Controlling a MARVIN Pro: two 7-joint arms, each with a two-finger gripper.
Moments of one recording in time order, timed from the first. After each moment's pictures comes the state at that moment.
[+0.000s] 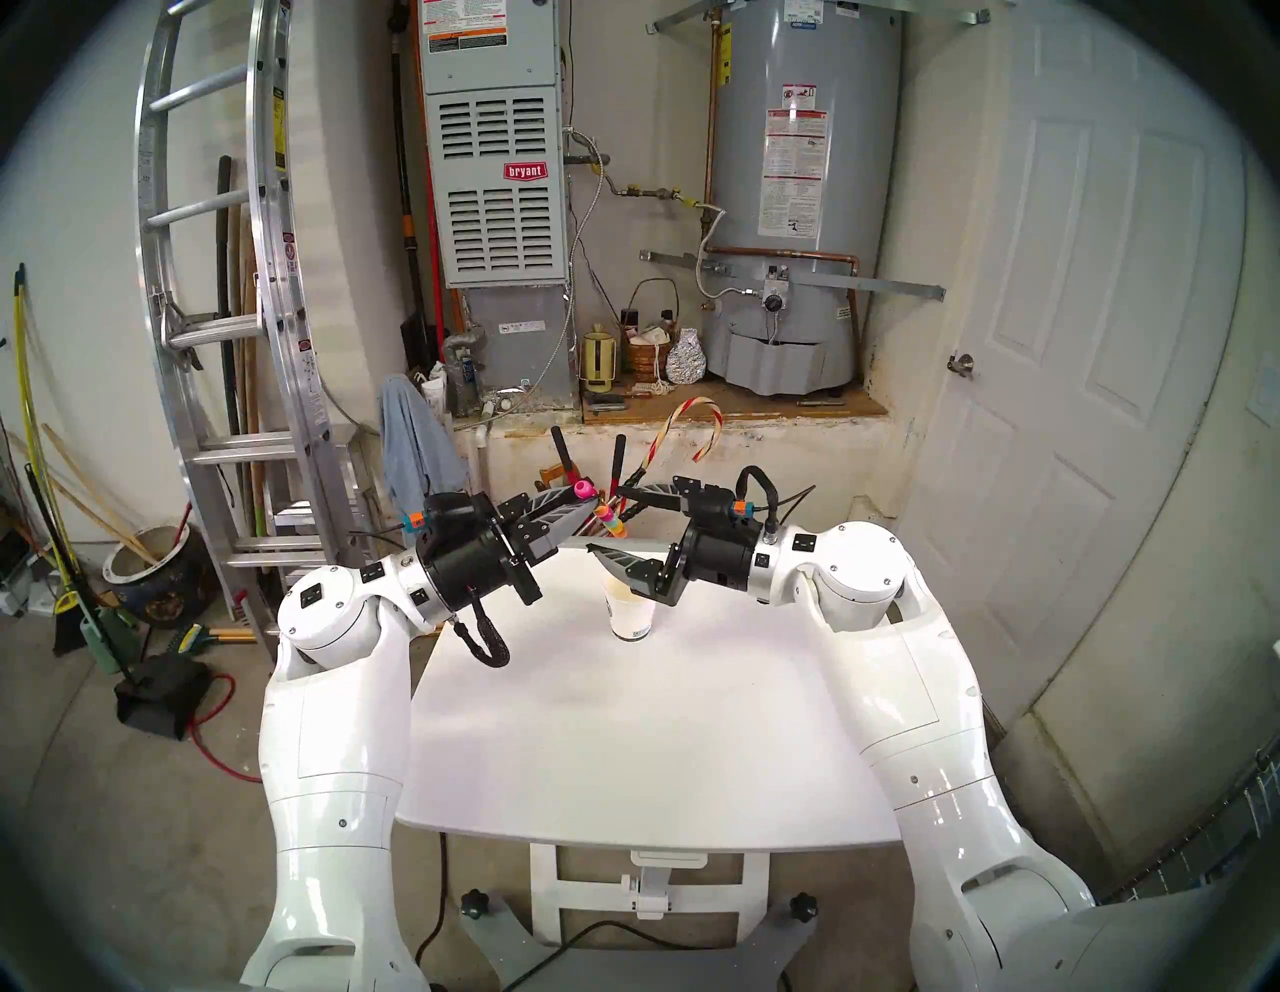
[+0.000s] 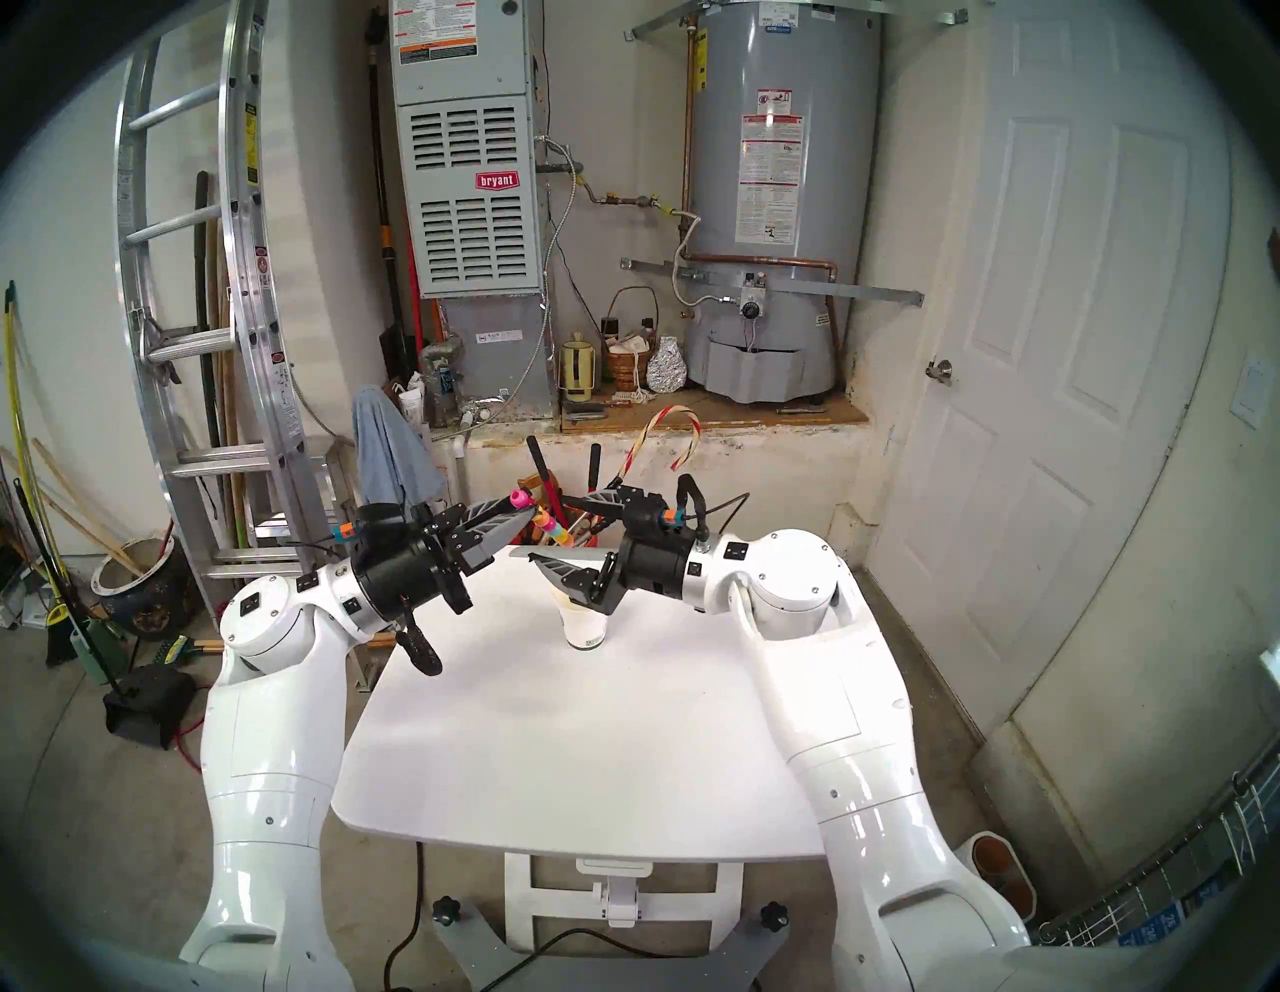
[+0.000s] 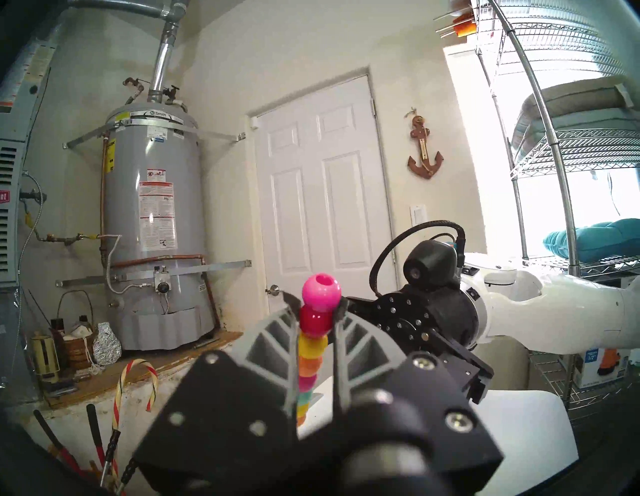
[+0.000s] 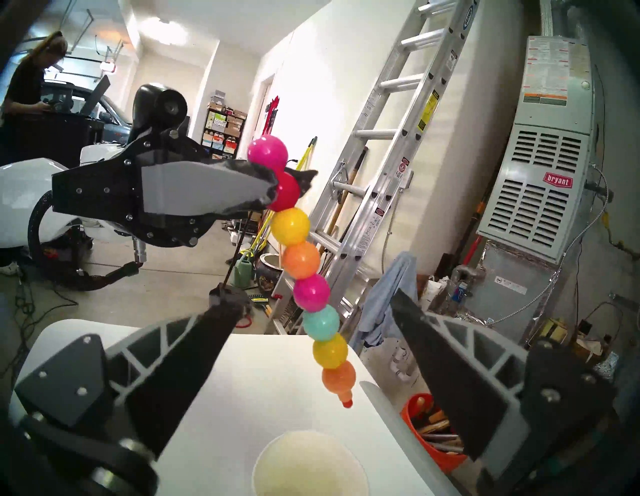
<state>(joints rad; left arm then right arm) 1.39 -1.56 -1.84 -1.62 -0.18 0.06 -1.28 -1.23 -1.45 1.40 -1.52 -0.05 0.02 1.02</state>
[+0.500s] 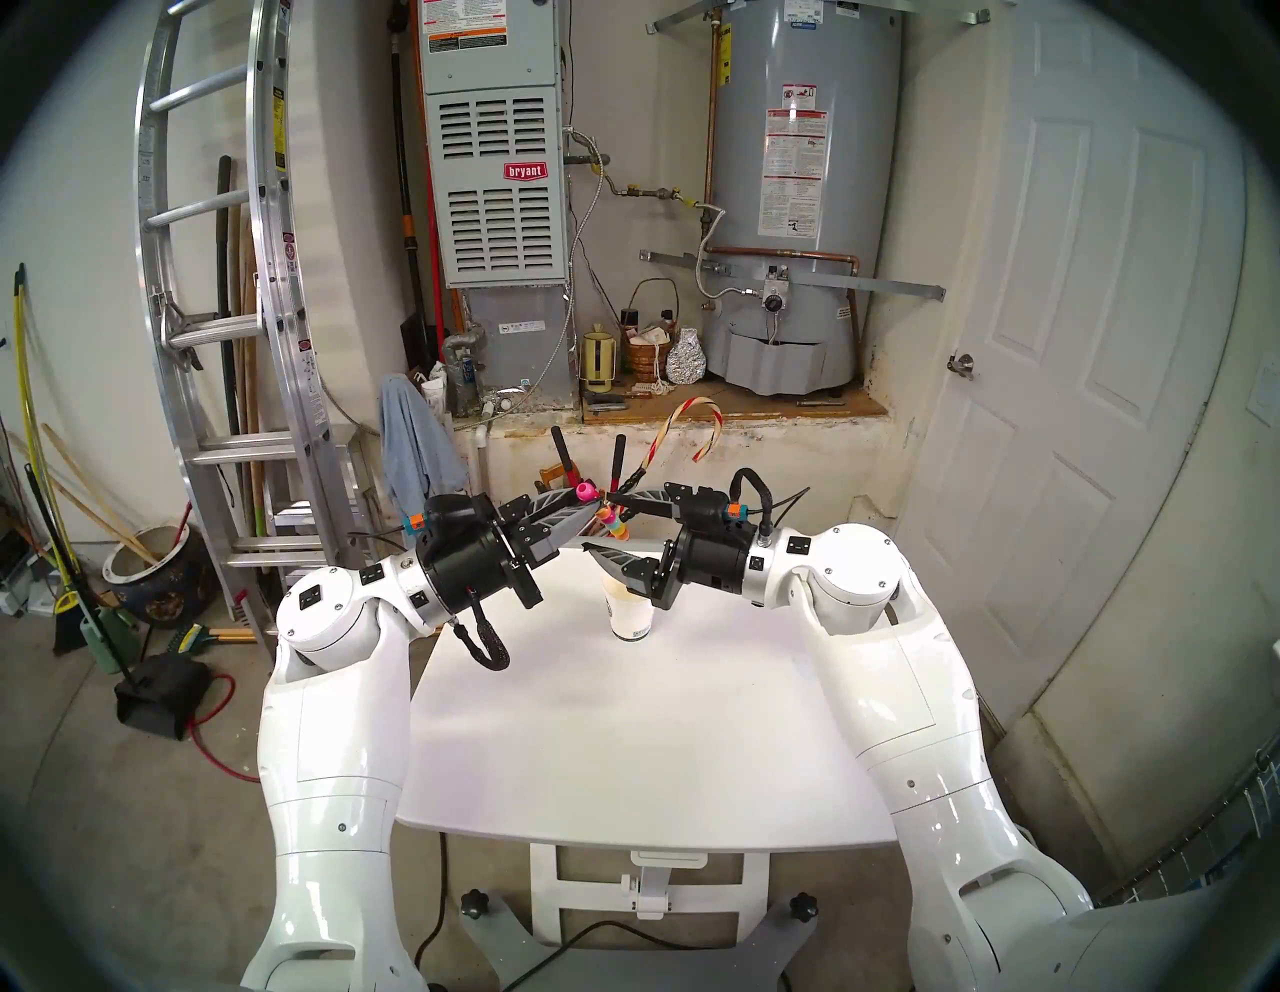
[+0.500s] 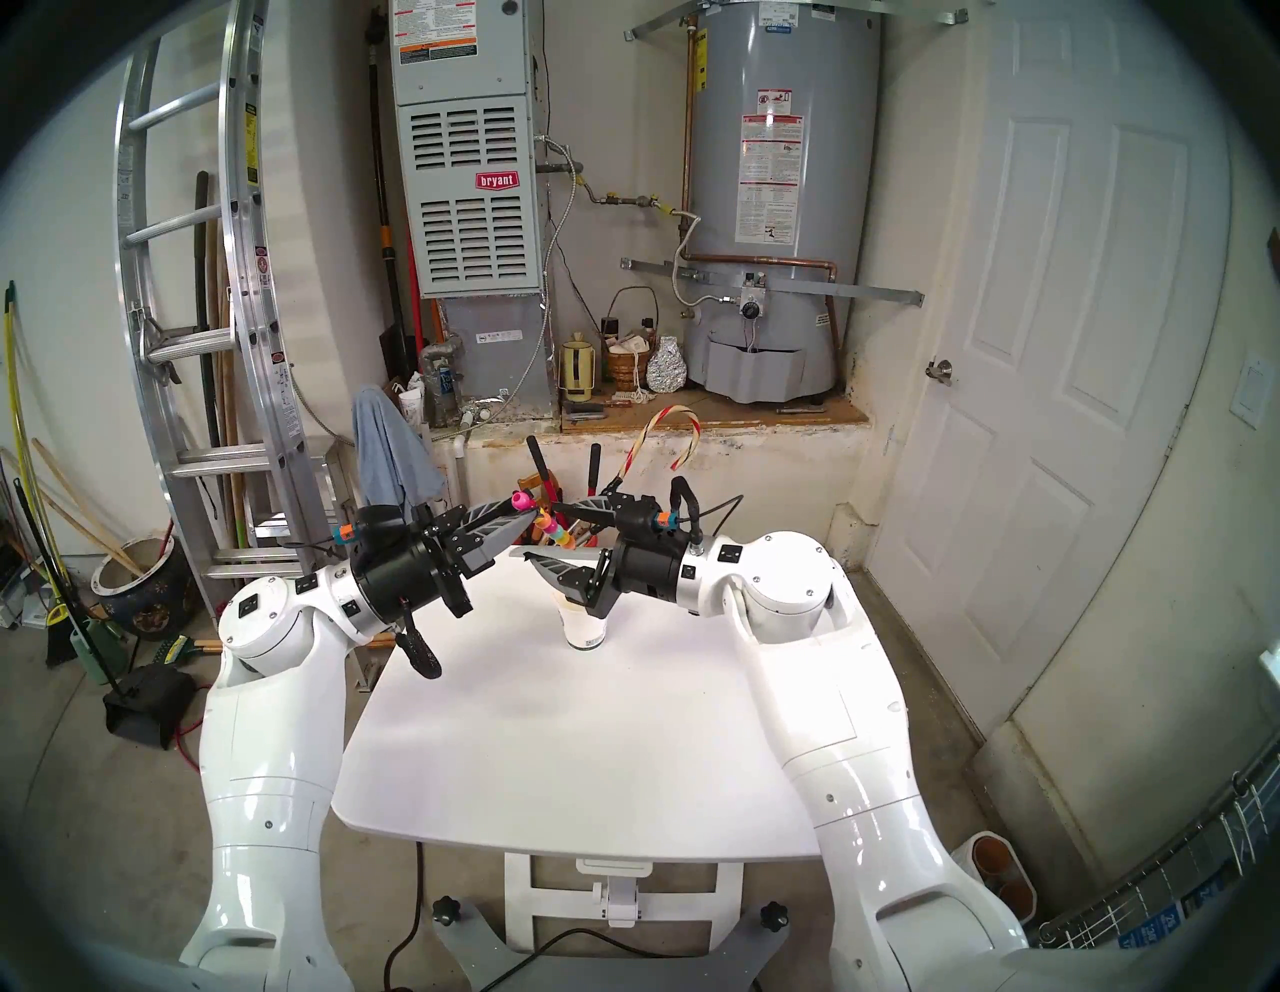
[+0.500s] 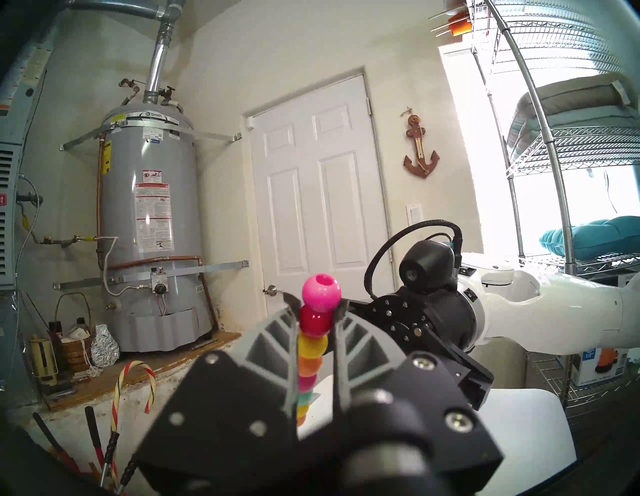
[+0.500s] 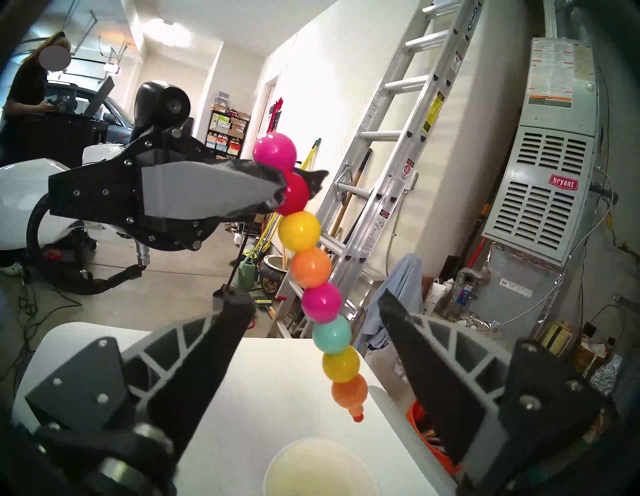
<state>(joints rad) 1.41 -1.56 -1.85 -1.64 -0.18 0.07 -1.29 -1.24 -1.46 1.39 -1.53 -0.05 0.02 1.02</state>
